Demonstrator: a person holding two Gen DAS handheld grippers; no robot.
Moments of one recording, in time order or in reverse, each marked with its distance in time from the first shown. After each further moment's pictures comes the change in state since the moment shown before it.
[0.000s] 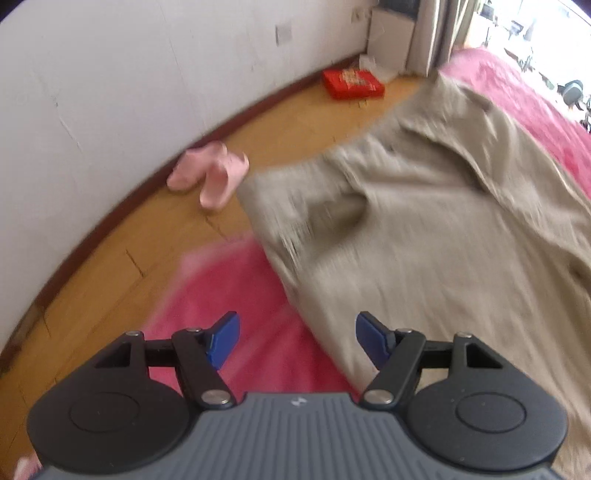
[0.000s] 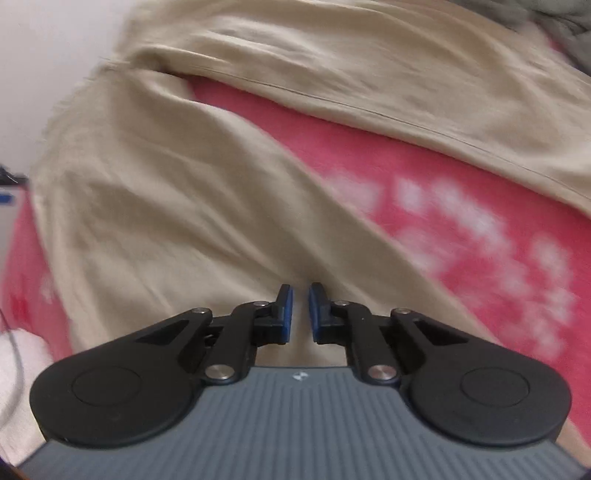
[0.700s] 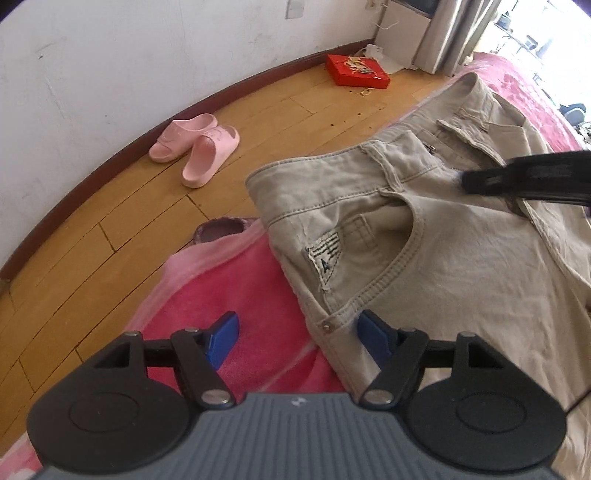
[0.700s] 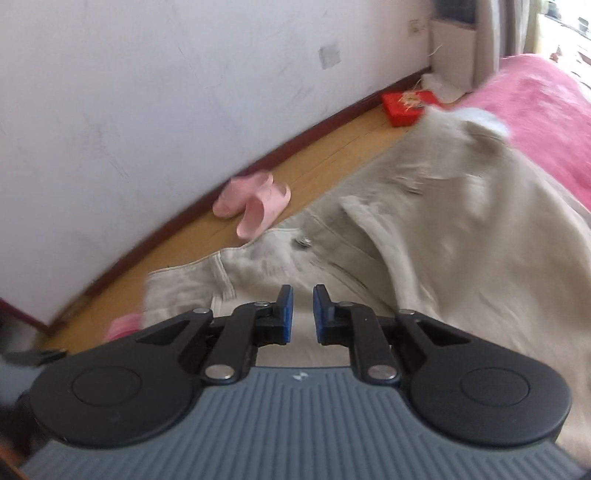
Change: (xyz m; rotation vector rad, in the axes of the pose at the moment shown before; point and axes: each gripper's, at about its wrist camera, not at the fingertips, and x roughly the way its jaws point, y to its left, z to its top) left arm 0.053 0.032 0.009 -0.090 0.080 -0.117; right arm 0.084 0.355 0.244 -0.447 -0.181 0.278
